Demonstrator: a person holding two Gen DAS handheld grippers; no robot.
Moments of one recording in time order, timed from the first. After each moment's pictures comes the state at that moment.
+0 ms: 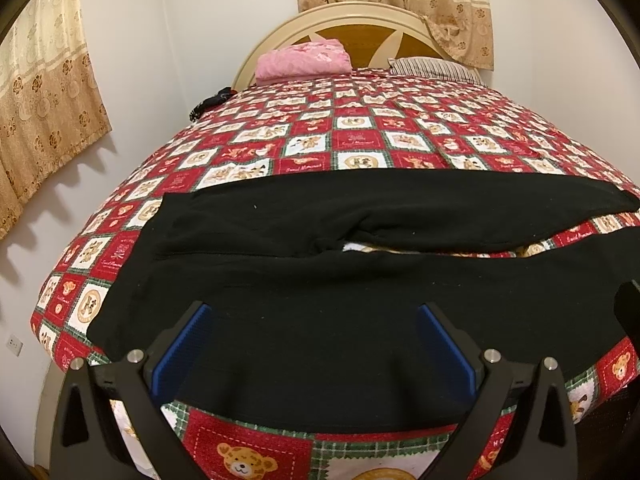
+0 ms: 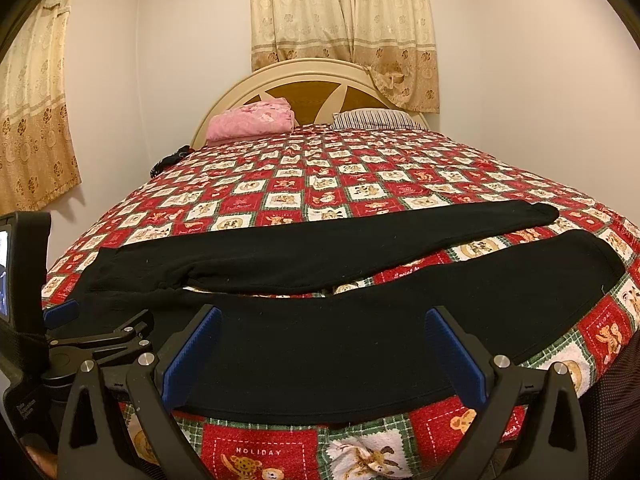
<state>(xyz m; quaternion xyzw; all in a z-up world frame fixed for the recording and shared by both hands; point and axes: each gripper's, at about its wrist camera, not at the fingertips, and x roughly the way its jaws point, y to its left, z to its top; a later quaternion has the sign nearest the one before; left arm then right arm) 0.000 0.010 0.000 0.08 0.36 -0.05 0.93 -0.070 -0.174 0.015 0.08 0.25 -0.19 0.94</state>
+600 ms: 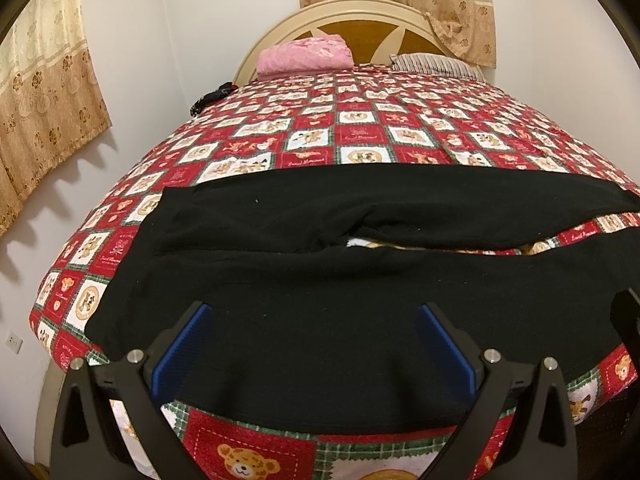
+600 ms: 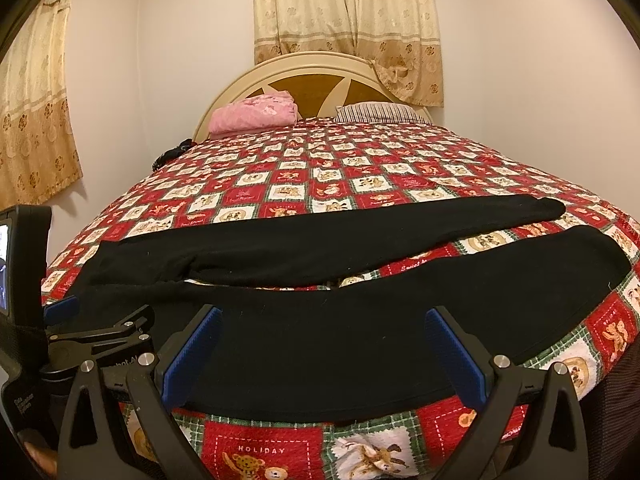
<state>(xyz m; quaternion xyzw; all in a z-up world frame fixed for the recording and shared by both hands) 0.004 0.015 -0.006 0.08 0.36 -0.05 0.93 -0.065 -0.172 0.009 0.08 0.27 -0.19 0.94</state>
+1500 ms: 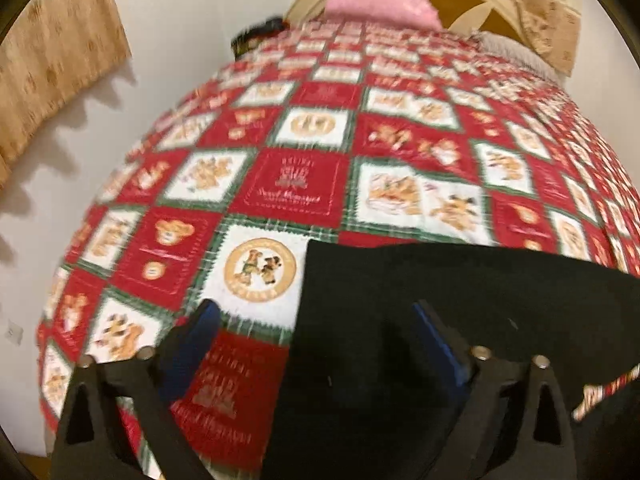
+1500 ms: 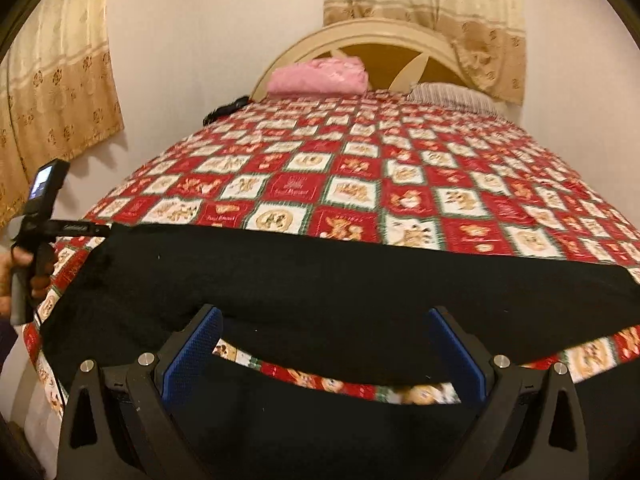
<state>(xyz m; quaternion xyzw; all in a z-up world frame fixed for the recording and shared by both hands) 0.247 0.205 -0.025 0.02 0.48 0.00 0.88 0.087 -0.192 0.008 0.04 0.34 -0.06 0.94</state>
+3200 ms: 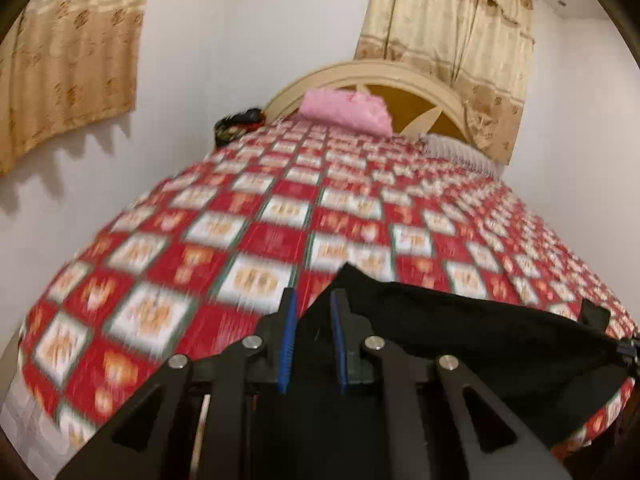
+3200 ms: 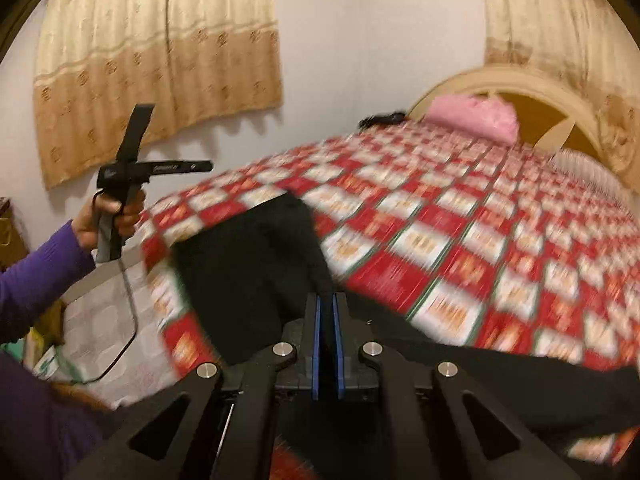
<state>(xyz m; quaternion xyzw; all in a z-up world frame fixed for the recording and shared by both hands) 0.103 0.251 0.036 -0.06 0.31 -0.09 0.94 0.016 -0.138 0.036 -0.05 0.31 0.21 0.93</state>
